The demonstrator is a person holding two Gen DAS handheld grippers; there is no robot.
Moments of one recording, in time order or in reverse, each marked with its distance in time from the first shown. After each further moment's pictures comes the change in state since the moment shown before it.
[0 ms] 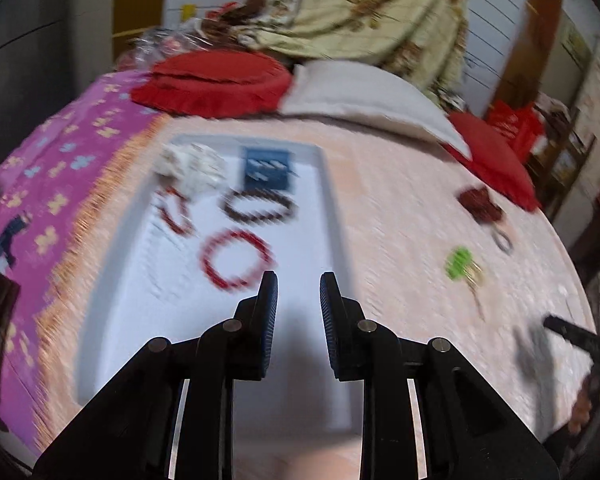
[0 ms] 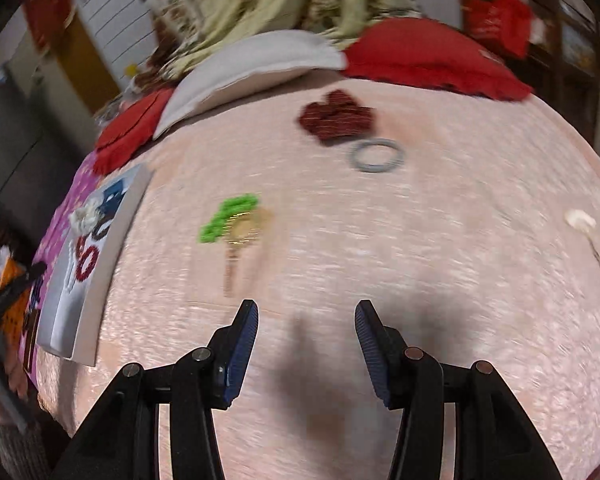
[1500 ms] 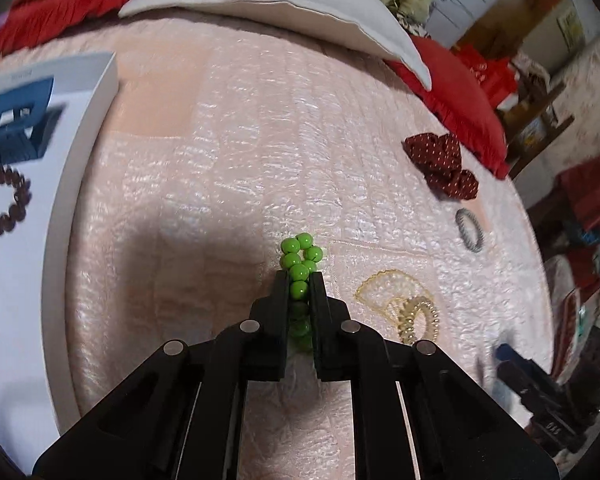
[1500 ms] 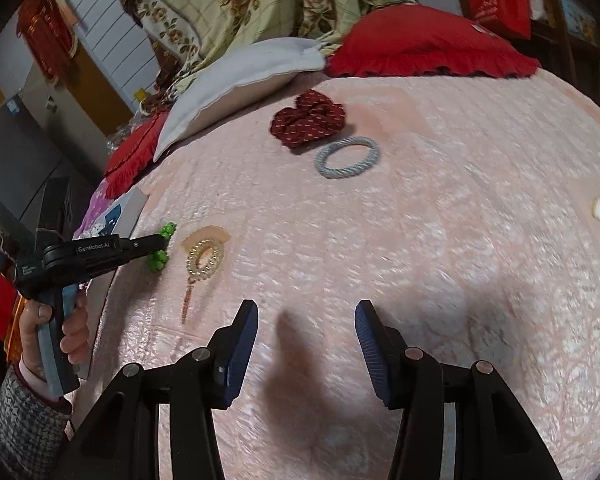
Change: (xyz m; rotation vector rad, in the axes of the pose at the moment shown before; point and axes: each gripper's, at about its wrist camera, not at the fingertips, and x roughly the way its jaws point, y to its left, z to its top) left arm 0.173 -0.104 0.046 -0.046 0.294 -0.245; right arm 0.040 -0.041 0.019 -0.012 -0.020 0.140
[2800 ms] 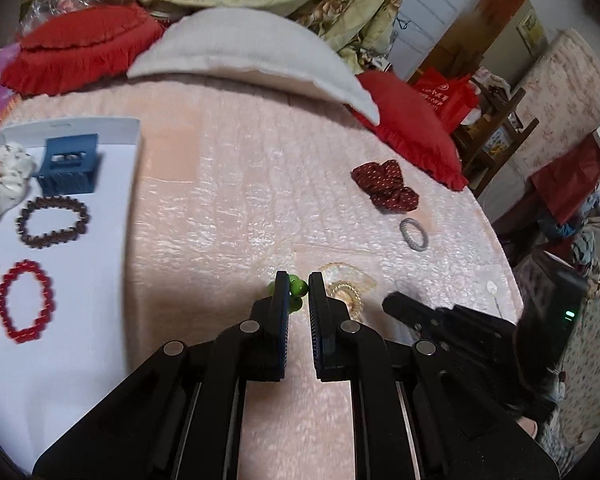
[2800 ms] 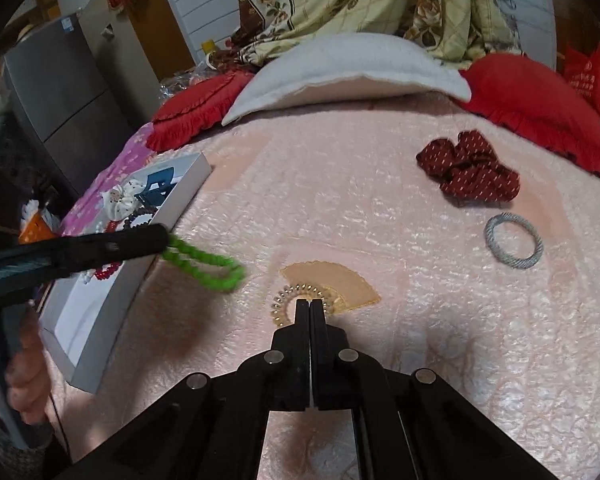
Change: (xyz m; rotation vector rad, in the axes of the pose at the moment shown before) left arm -0.088 -0.012 -0.023 0.076 -0.133 -0.056; right arm 0.053 0.110 0.032 -0.273 0.014 0.015
